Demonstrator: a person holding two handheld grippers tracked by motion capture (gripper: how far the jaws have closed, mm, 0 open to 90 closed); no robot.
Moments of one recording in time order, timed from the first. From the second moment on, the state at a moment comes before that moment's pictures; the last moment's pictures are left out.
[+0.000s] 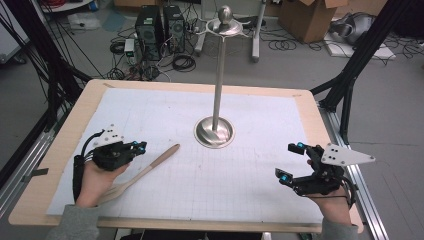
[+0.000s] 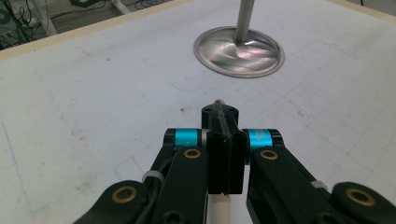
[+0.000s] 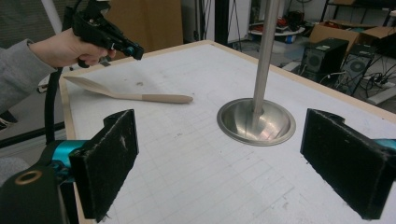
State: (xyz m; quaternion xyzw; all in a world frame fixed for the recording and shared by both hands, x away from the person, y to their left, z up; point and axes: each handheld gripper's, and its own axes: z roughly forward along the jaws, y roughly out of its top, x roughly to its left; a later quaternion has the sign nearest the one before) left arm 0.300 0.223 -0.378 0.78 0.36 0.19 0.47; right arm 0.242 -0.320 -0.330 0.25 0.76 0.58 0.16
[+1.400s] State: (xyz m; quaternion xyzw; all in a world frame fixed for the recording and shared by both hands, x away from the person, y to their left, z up) left arm 0.297 0.240 -0.426 0.82 0.36 0.15 0.43; right arm 0.249 -0.313 -0.331 0.24 0.77 0.57 0.15
